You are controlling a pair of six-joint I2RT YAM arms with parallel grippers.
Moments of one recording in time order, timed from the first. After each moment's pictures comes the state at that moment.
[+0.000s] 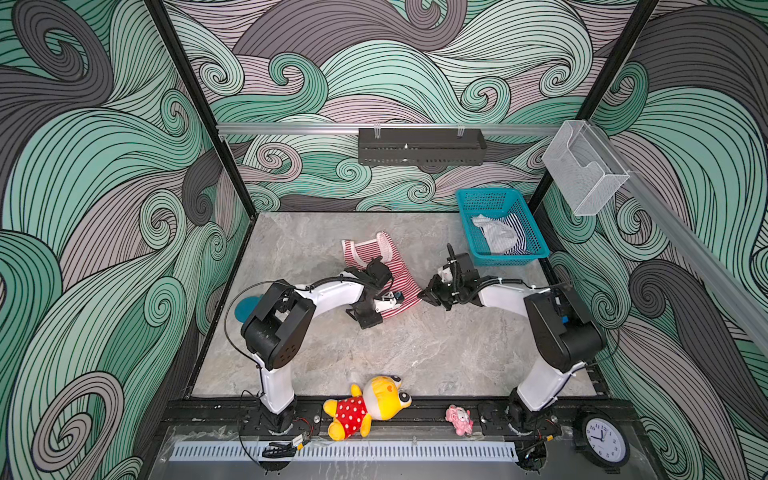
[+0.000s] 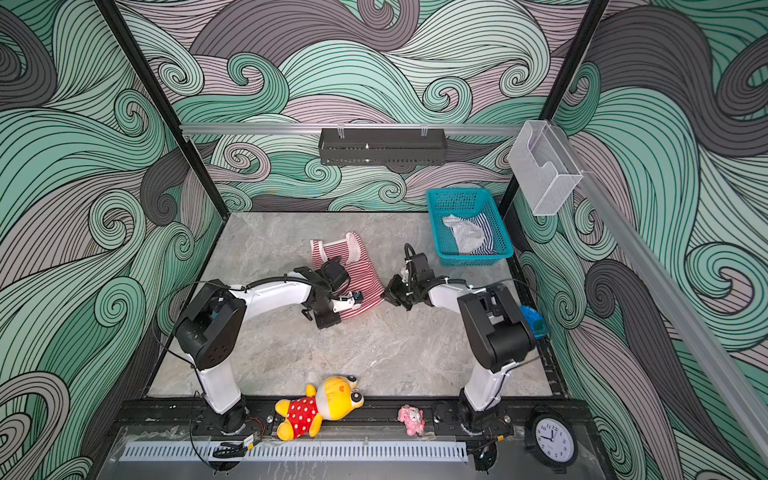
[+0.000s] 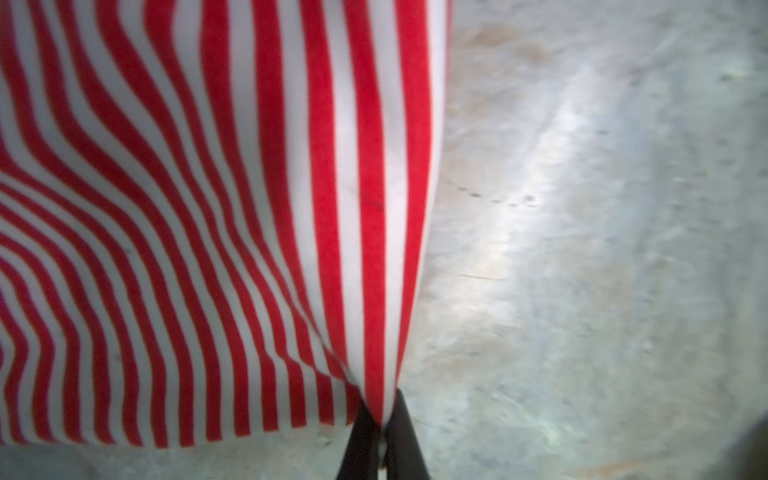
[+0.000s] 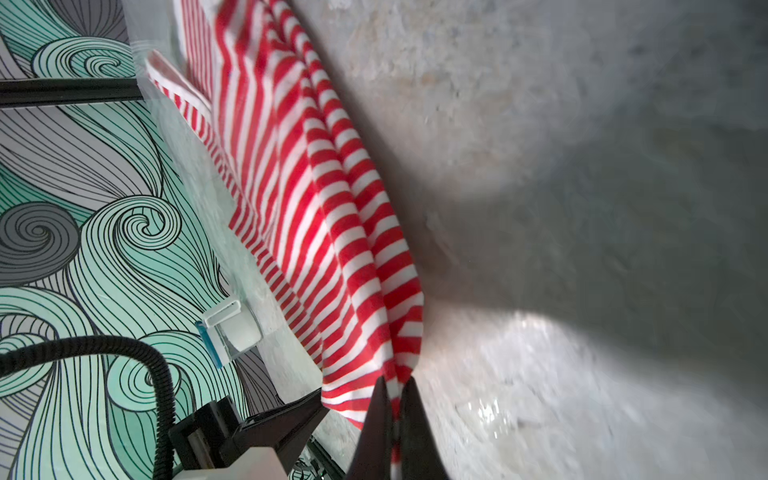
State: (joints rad) left arm -0.69 1.81 1.18 -0.83 0.07 0.55; right arm 0.38 1.69 0.86 -0.12 -0.54 0.96
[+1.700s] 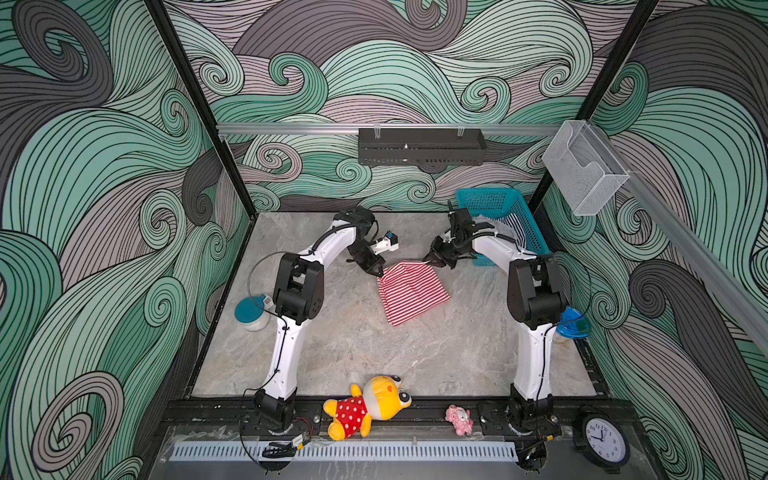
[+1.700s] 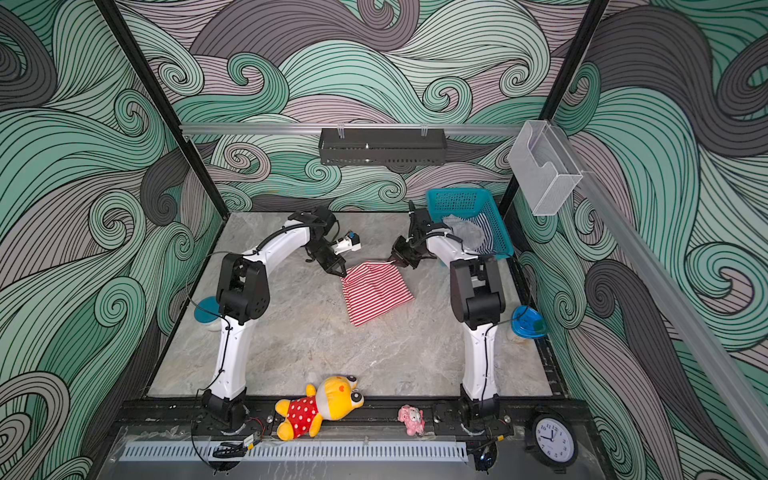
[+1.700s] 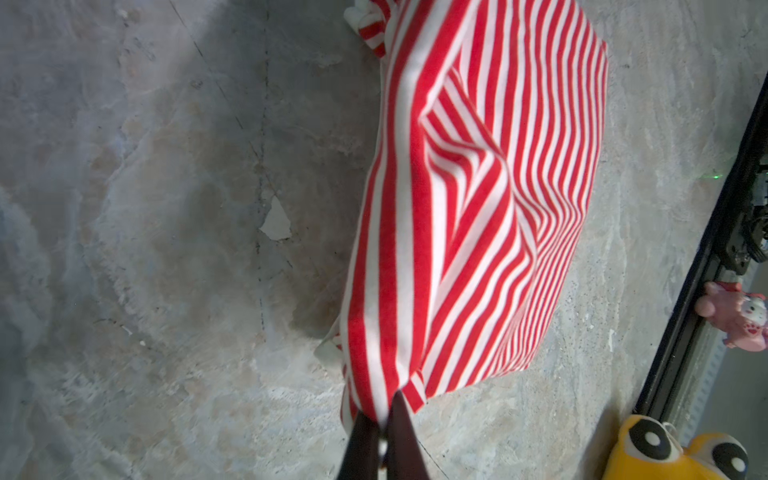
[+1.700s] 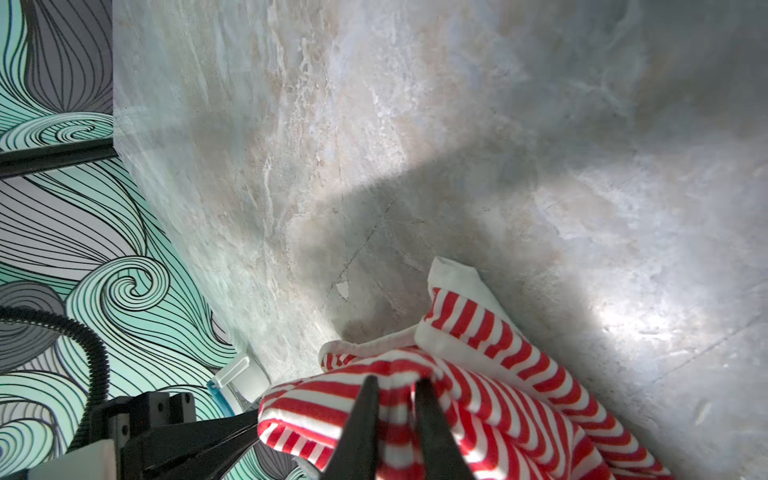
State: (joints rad) left arm -0.40 2.28 2.02 -1.21 0.48 0.56; right arm 0.24 2.14 1.68 -0.72 -0.54 0.75
